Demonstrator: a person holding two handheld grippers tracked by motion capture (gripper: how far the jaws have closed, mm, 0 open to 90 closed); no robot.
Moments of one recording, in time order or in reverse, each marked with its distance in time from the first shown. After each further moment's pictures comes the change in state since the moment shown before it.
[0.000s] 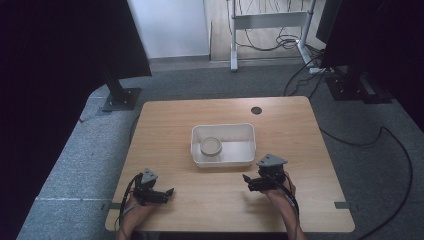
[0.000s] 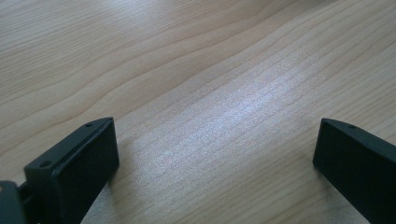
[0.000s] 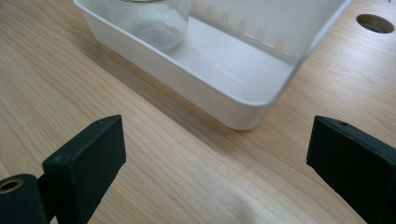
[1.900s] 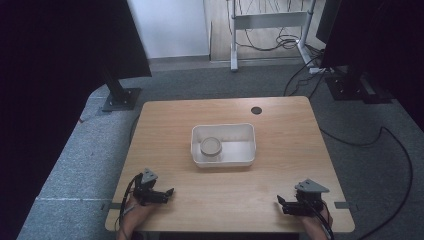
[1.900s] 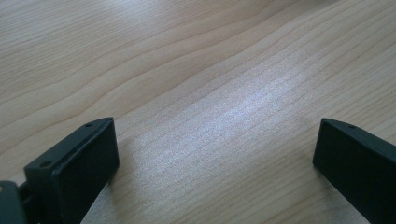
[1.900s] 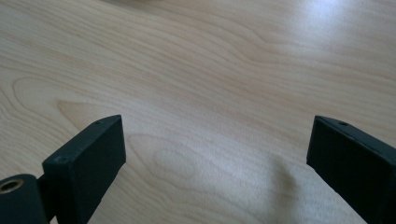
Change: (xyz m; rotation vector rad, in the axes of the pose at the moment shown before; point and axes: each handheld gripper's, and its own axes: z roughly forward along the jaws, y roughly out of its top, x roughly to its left) left arm -0.001 0.000 0.000 0.001 0.004 -0.004; right arm -0.032 -0.102 -0.065 0.071 -0.122 0.155
